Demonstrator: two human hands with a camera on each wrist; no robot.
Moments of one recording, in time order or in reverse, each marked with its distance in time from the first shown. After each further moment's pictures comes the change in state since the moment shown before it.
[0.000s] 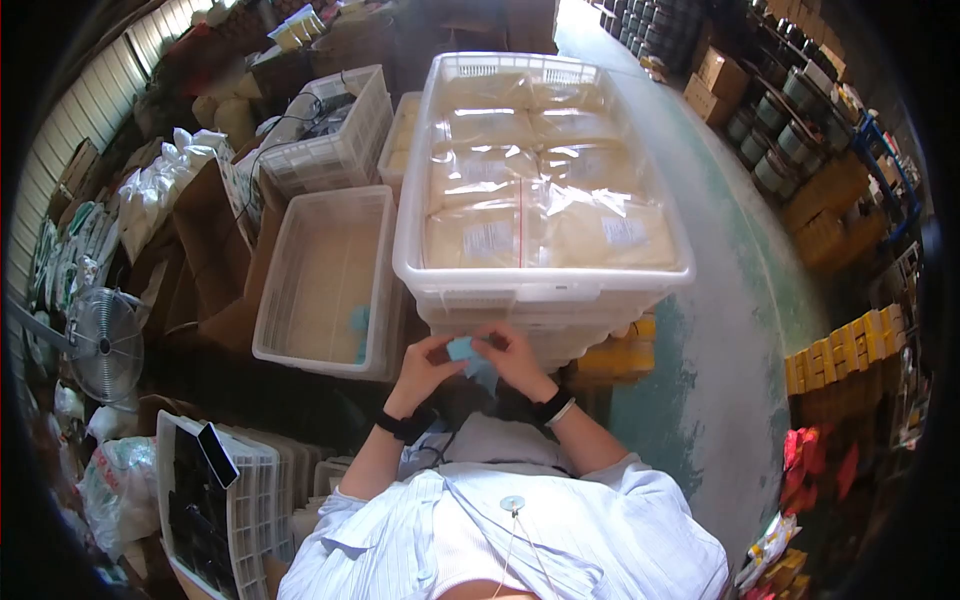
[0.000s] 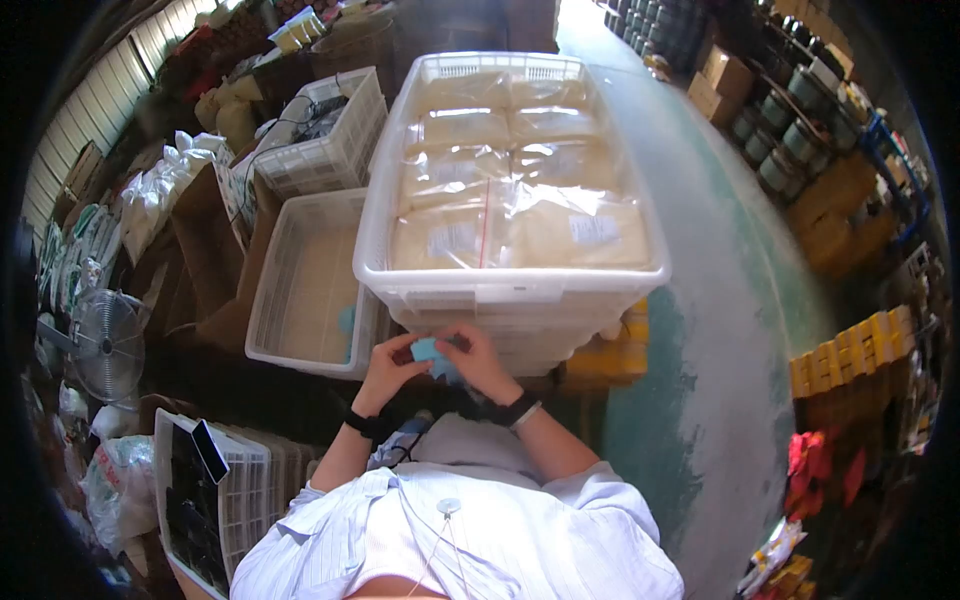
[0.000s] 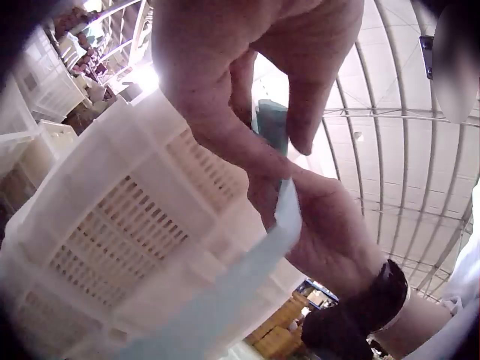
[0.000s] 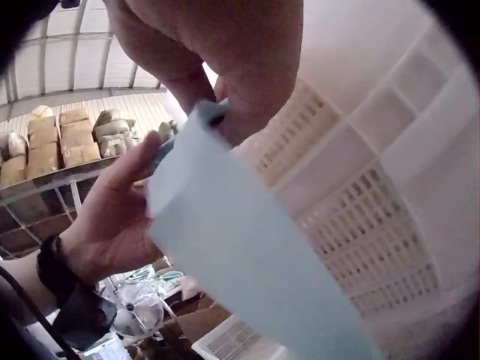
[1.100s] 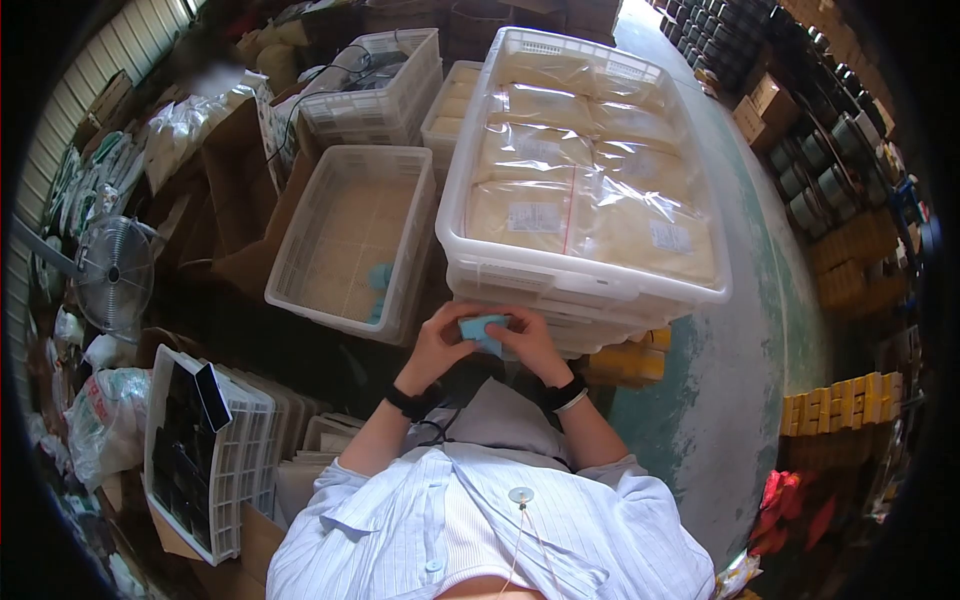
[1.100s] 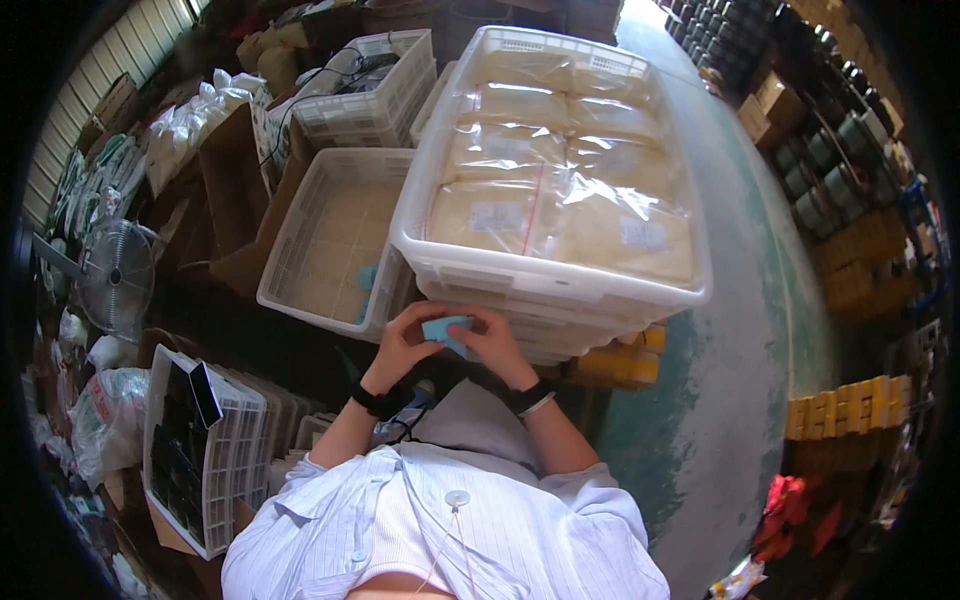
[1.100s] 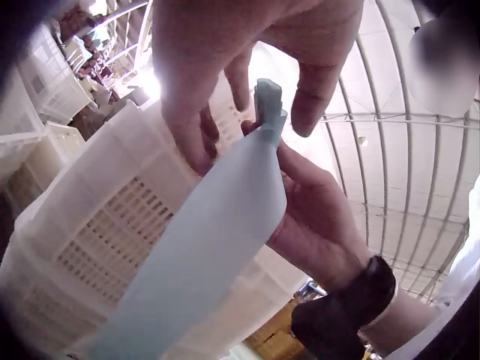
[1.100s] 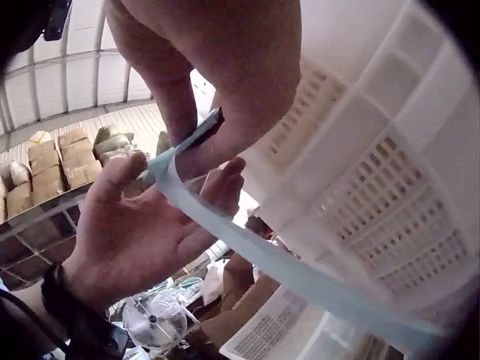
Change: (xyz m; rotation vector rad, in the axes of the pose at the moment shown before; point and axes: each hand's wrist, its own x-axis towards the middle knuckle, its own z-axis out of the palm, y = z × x) left_hand -0.004 0.001 0.005 -0.150 0.136 0.252; right_hand 0.014 -0.001 0.002 0.097 -0.195 0.131
